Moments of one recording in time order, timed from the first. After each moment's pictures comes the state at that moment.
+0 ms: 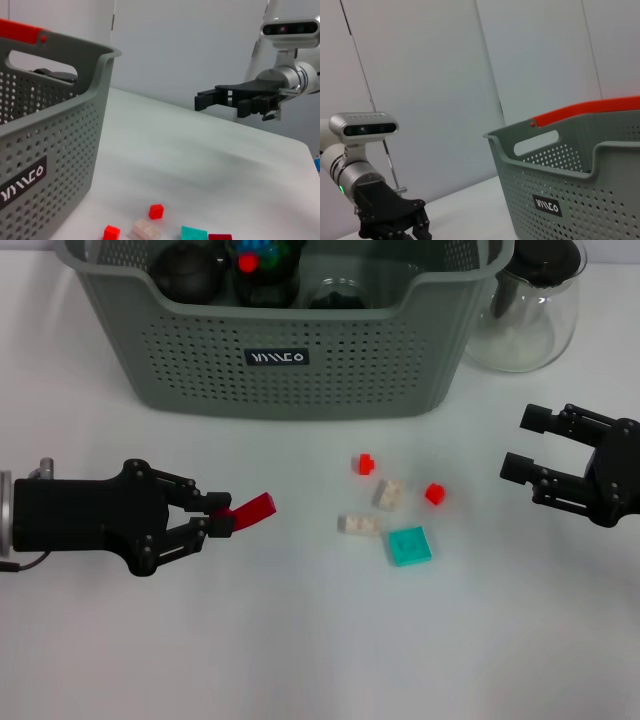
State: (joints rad) left arm -0.42 -2.12 0.55 0.83 2.23 1.83 -1.26; right arm 0.38 2.05 -0.59 -0.50 -1.87 -1.73 1.13
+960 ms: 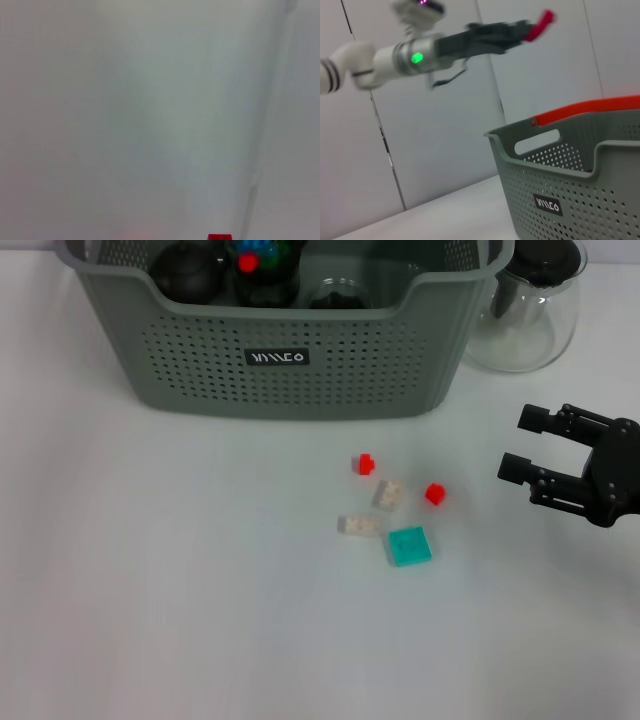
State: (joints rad) left arm -0.78 -2.02 0.67 0.99 1.89 1.38 -1.93; right arm 0.38 2.05 -0.59 -0.50 -1.87 -1.73 1.13
